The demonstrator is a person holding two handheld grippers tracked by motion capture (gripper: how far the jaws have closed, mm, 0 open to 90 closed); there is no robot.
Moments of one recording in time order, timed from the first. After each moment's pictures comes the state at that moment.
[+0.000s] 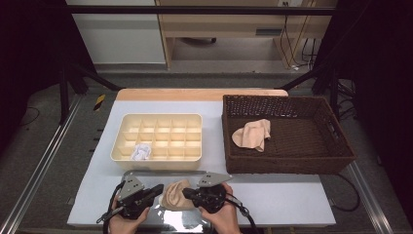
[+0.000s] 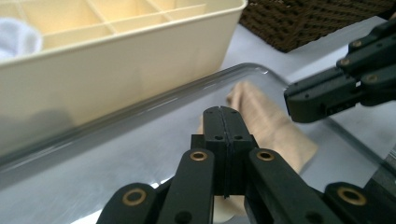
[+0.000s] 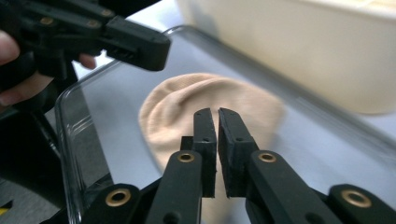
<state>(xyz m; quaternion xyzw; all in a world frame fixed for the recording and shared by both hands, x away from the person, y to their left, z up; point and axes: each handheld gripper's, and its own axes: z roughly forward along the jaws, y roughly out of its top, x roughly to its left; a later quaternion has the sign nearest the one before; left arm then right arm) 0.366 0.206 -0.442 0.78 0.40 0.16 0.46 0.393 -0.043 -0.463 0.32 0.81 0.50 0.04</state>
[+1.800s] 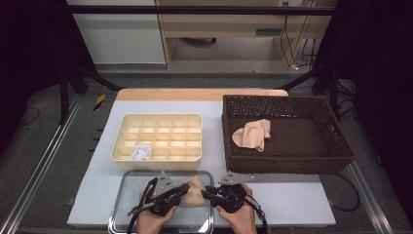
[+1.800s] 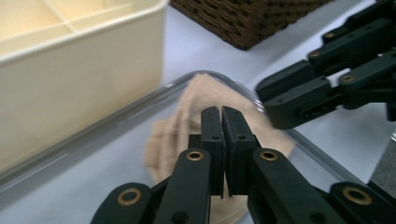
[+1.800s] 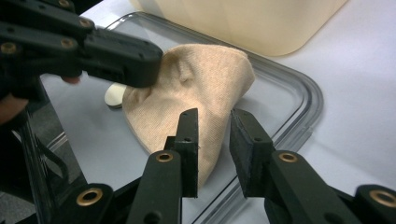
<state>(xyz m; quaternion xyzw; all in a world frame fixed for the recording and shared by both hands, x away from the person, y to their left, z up) 0.378 0.137 -0.456 0.82 0.35 0.14 0.44 0.393 -0.090 -0.476 0.39 0.79 0.48 0.05</state>
